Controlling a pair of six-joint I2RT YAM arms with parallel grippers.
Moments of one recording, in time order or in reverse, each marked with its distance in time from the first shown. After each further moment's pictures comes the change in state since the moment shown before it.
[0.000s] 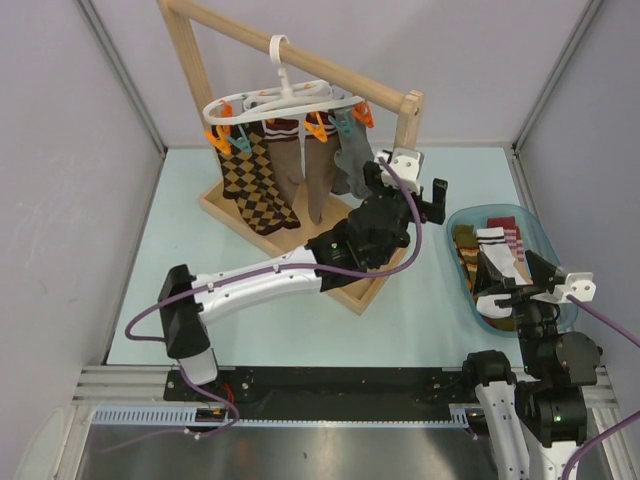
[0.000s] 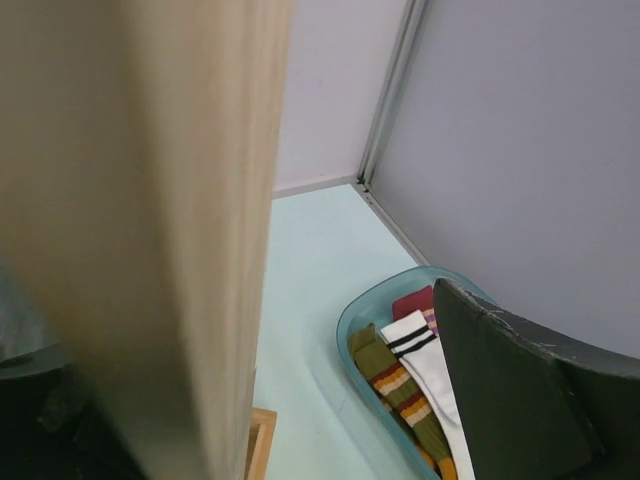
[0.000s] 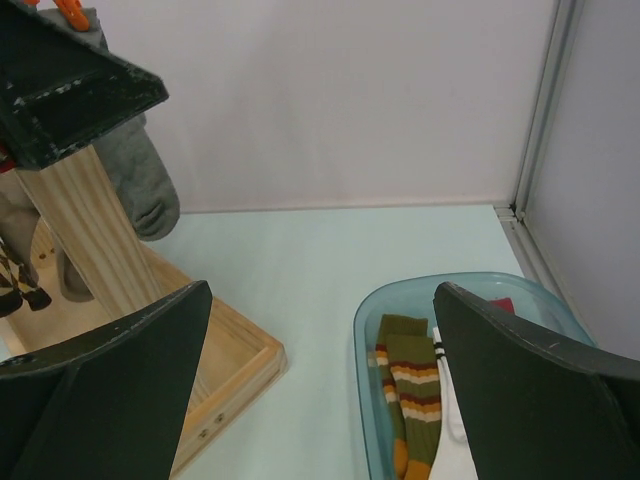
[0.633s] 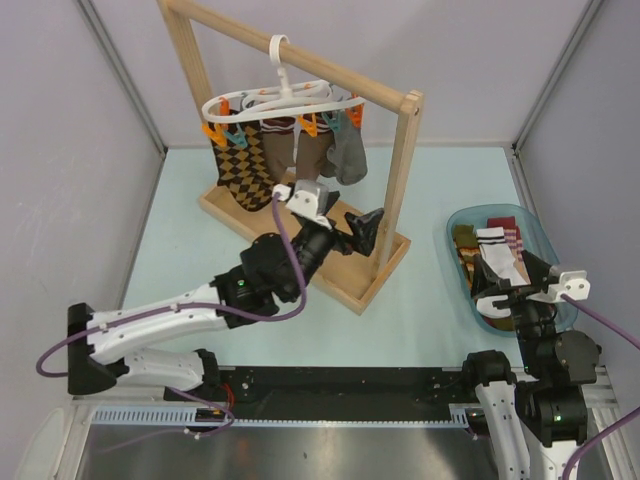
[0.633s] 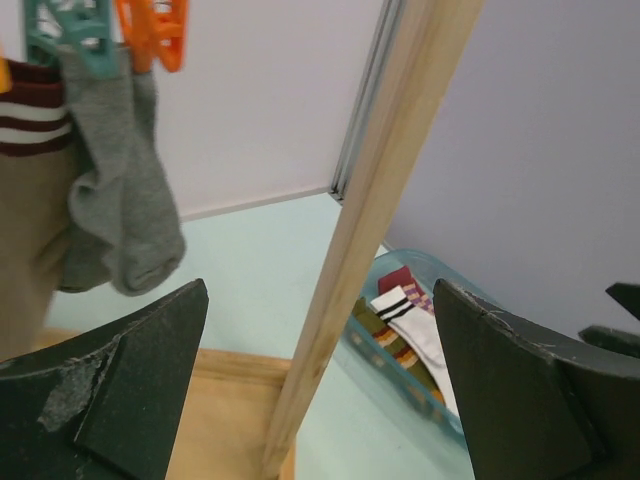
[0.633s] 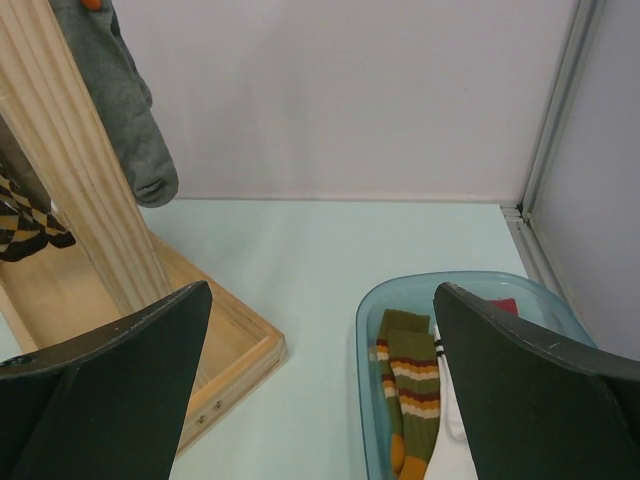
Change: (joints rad) left arm -0.024 -0.517 -0.515 0.119 0.082 0.008; right arm 0.005 0.000 0.000 -0.016 -0.026 -0.029
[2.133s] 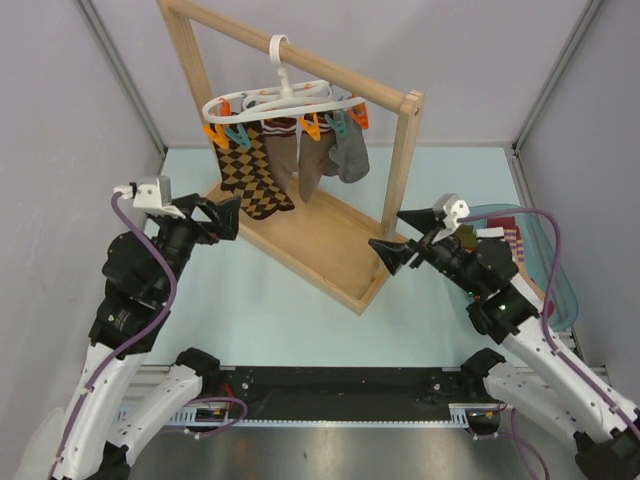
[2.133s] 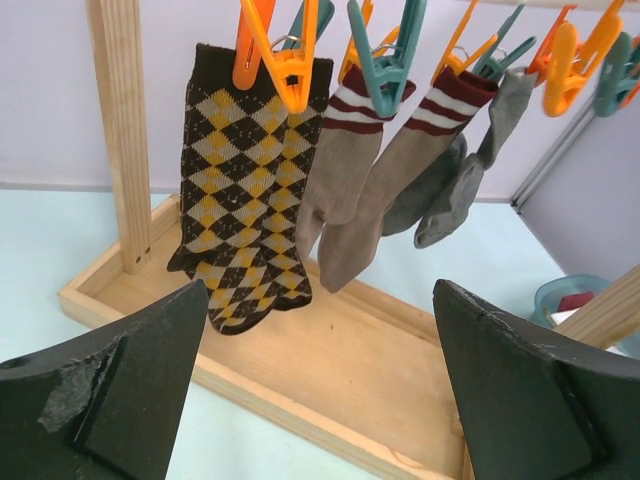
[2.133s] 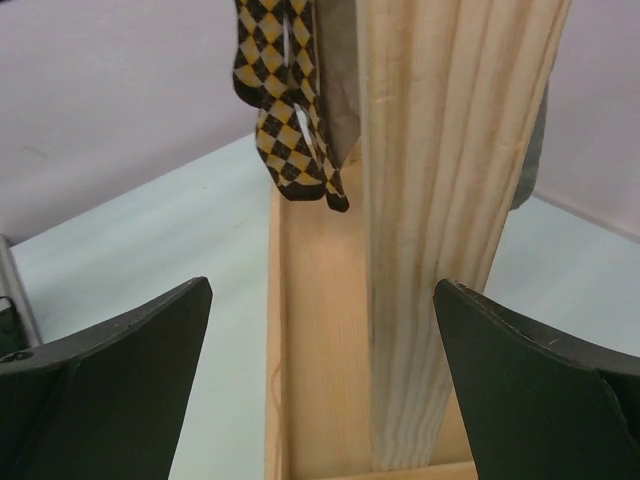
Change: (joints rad) left arm 0.826 -0.592 -0.130 -0.625 0.465 -0.136; right arm 0.478 0.634 -0.063 0.615 -0.280 0.055
